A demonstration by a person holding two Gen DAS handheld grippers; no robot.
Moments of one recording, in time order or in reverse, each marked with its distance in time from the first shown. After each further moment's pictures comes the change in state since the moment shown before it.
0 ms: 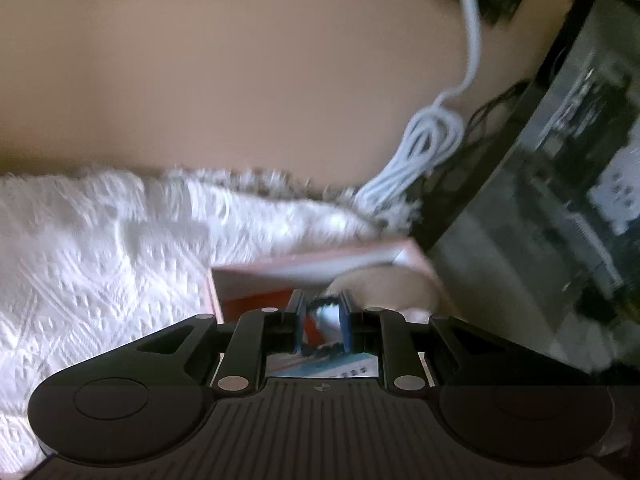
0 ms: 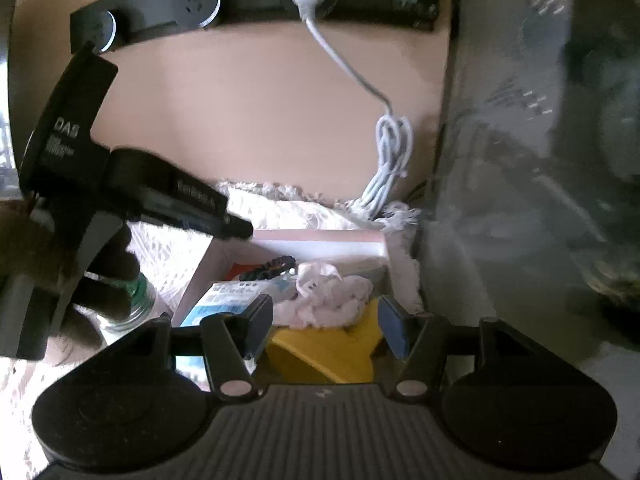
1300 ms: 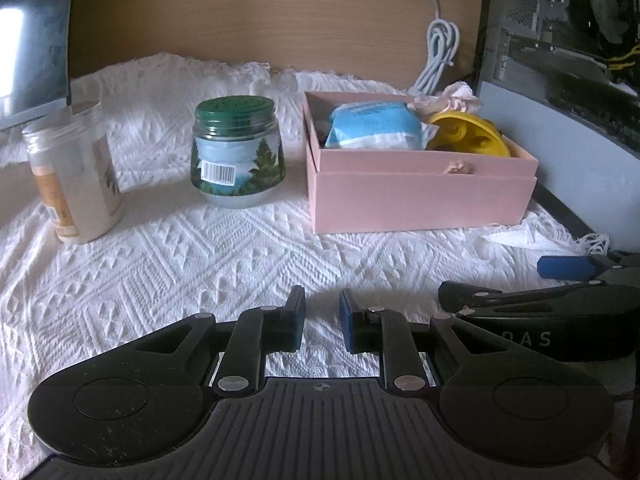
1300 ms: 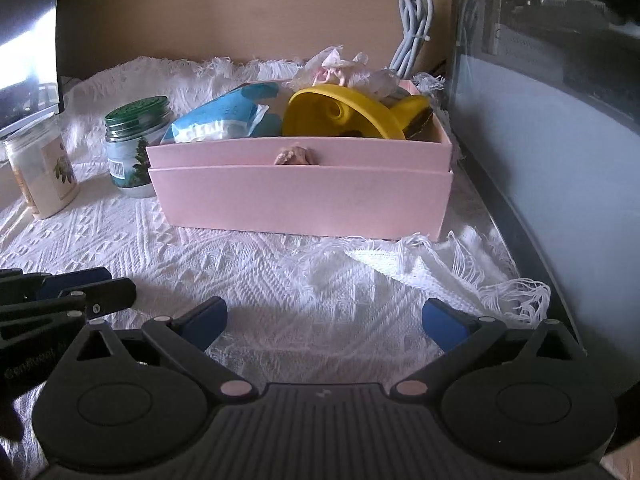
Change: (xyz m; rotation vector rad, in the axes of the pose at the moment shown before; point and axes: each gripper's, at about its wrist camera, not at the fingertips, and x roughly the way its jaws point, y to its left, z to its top) left arm -0.051 -0.074 -0.258 0.023 -0.190 0.430; right arm 0.033 -0.007 -0.148 -0.036 0.071 0.109
